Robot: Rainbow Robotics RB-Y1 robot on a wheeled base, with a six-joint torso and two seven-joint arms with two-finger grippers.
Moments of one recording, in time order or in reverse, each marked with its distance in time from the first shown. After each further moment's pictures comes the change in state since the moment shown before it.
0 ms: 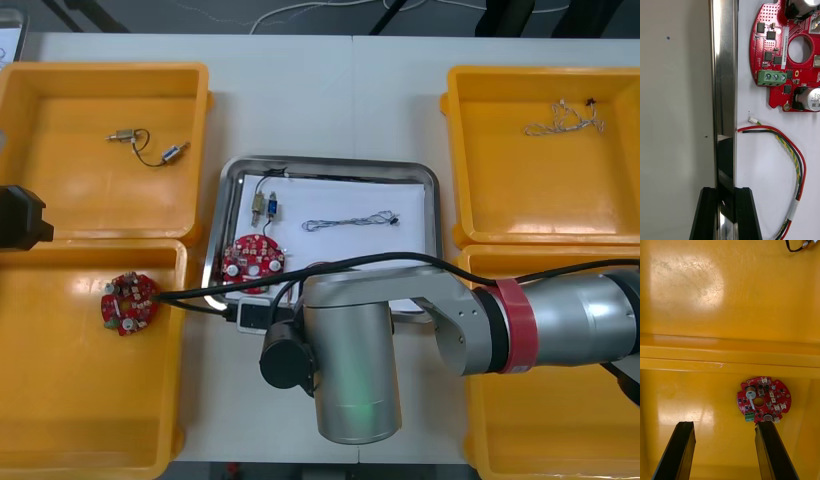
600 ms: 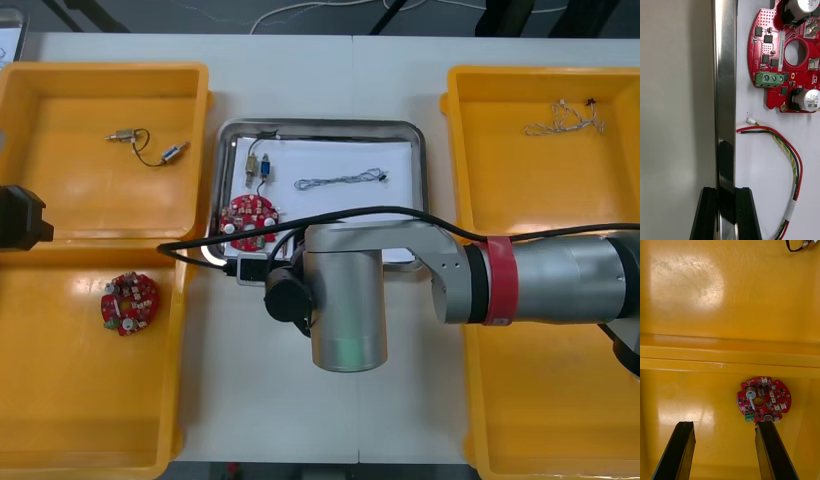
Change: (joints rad) right arm -0.098 -0.002 0.000 0.201 0.000 -0.194 0.097; left arm 0.000 0.000 0.000 0.000 0.000 0.000 0.000
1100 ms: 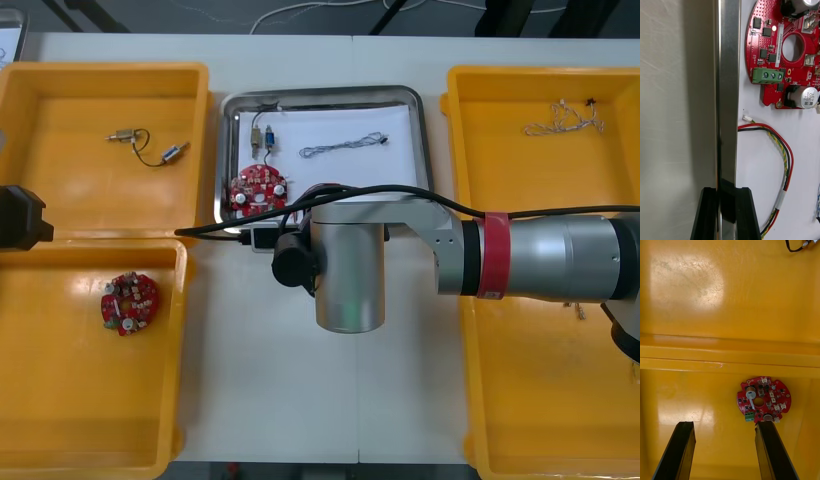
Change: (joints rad) right arm -0.047 0.000 0.000 0.139 0.074 -0.062 0.092; left arm 0.000 0.000 0.000 0.000 0.000 0.000 0.000
